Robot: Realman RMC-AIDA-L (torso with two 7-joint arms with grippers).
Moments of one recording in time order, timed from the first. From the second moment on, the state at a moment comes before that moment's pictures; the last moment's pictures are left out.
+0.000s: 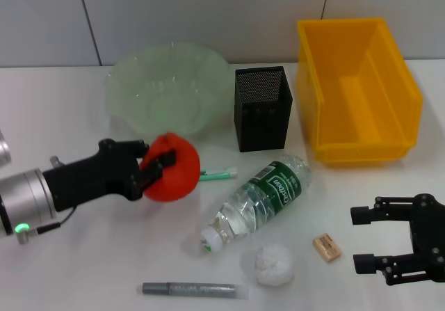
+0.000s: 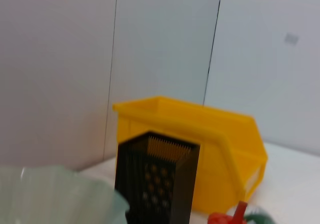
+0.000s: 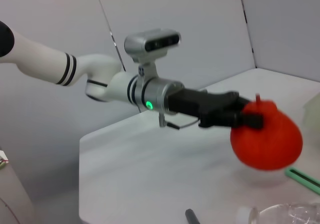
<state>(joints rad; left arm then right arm) -0.54 -2.06 0.60 0.34 1.88 1.38 -0.98 0.41 2.08 -0.61 -0.94 -2.11 -1.98 1.46</state>
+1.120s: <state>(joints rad) -0.86 -2.08 0.60 0.30 1.58 0.79 -1.10 0.43 2.08 -0.61 -0.92 -2.11 -1.98 1.45</state>
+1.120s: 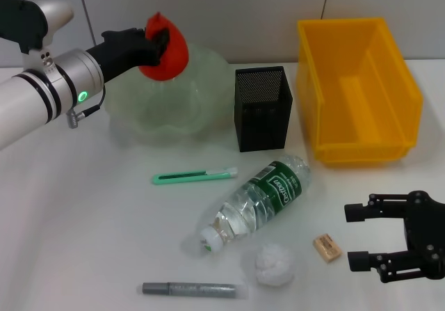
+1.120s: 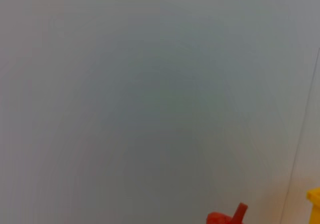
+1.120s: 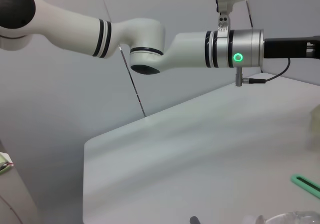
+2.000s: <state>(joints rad) -0.70 -2.07 0.79 0.46 1.58 1.24 -1.25 0.45 2.08 -0.61 -0.92 -2.11 -1.98 1.46</state>
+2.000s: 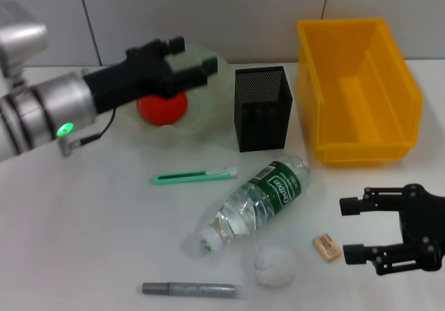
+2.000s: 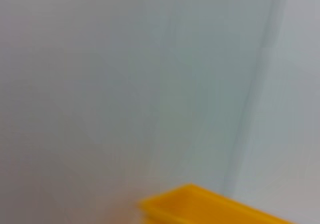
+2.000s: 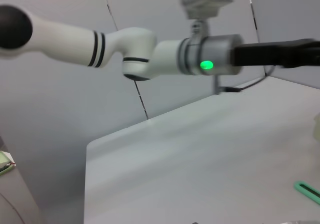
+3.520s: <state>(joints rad) -0.26 -2.00 0.88 0.64 1.67 1.83 -1.18 0.92 2.09 -1.55 -1.21 -2.52 -1.81 2.66</state>
